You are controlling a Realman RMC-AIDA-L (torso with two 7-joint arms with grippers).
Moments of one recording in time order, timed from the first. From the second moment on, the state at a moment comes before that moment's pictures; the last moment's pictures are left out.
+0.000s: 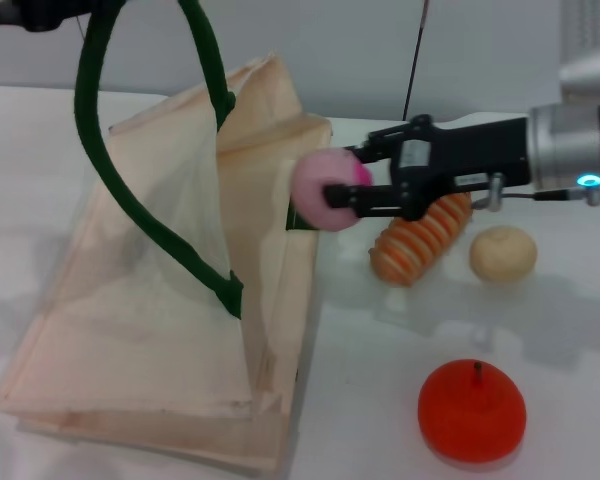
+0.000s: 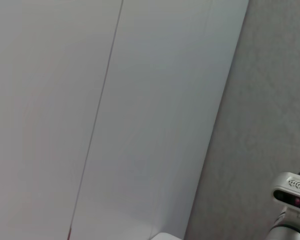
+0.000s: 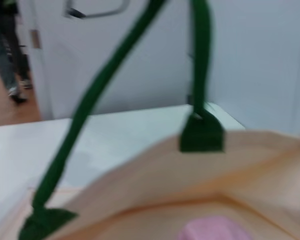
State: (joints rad) left arm -0.92 -1.81 2.87 -0.73 -0.57 2.04 -1.58; right arm 0.96 2.02 -0.79 -0.44 1.08 1.41 -1.82
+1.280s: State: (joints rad) left arm -0.98 -1.81 2.87 -0.68 -0.55 2.04 -1.57; right arm 1.11 2.04 -0.82 -0.18 1.12 1.27 -1.95
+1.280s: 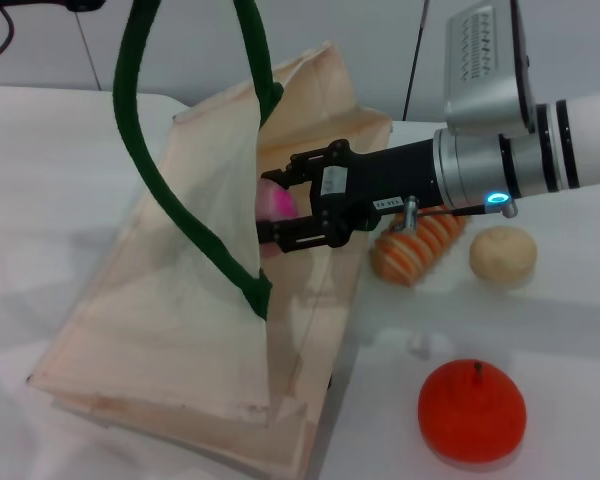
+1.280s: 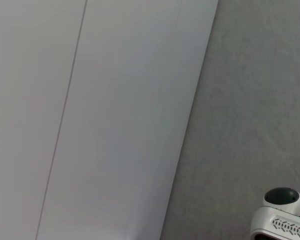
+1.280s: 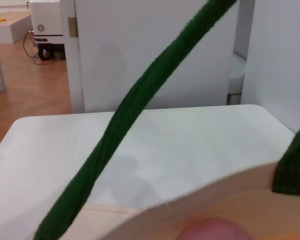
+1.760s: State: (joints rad) left arm -0.98 -1.81 2.87 -0.68 -0.55 2.04 -1.57; right arm 1.10 2.04 -0.82 -0.18 1.14 1.25 -1.95
